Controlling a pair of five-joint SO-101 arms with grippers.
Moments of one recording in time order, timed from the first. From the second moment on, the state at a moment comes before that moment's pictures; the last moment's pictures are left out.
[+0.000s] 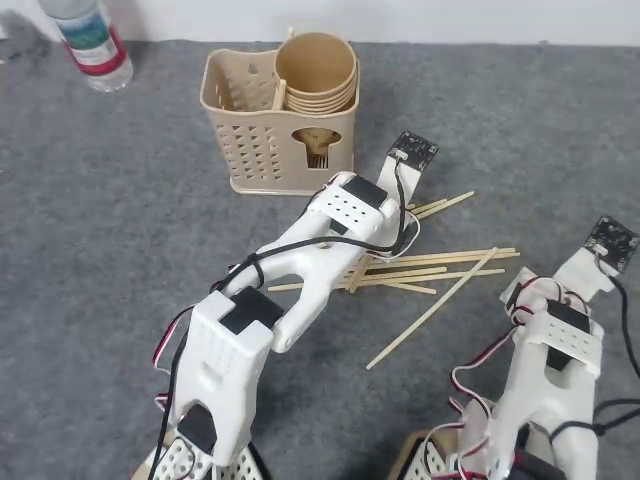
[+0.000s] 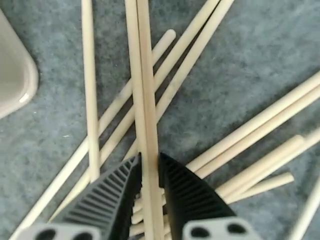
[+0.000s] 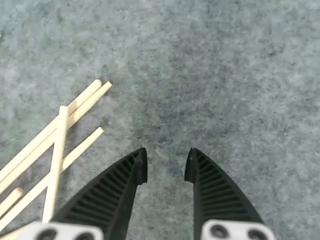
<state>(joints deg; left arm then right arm) 30.2 33.2 -6.6 65.6 9.7 24.1 -32.5 68.4 33.5 -11.8</state>
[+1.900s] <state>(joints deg) 30.9 45.8 -25.2 80.9 7.5 24.0 -32.5 68.4 33.5 -11.8</state>
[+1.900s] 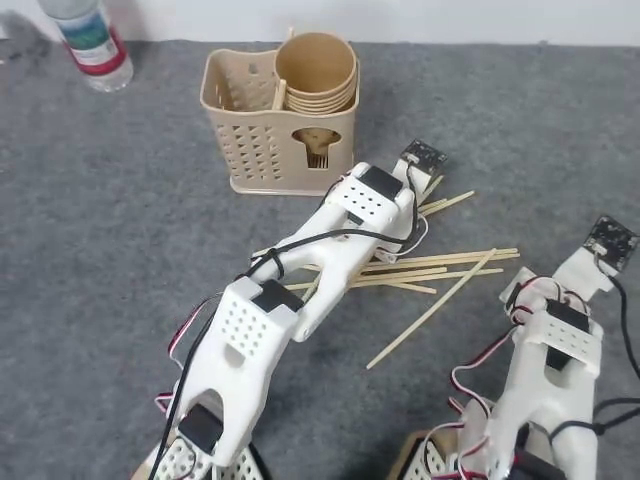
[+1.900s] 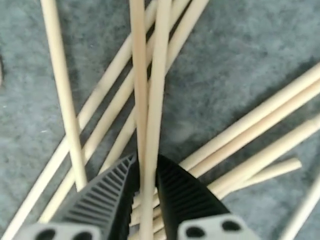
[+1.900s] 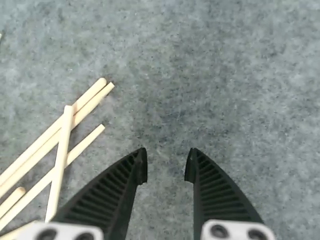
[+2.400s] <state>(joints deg) 28.7 45.8 -25.2 81.4 6.7 24.0 -32.5 68.4 33.5 -11.8</state>
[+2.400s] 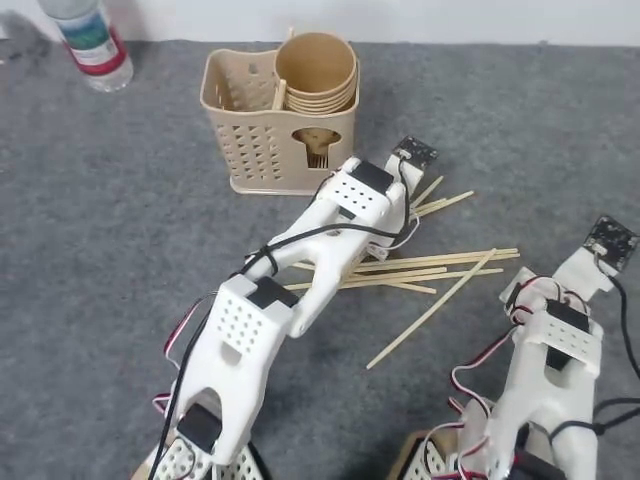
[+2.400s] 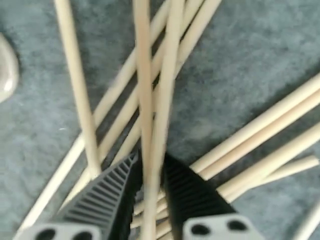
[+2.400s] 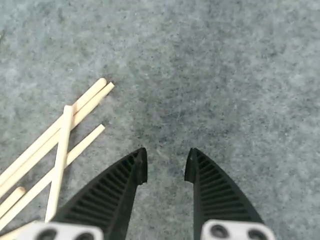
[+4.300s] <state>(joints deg) 28.5 44.2 -23.1 79.6 6.7 22.7 -32.5 68.4 33.5 -11.8</state>
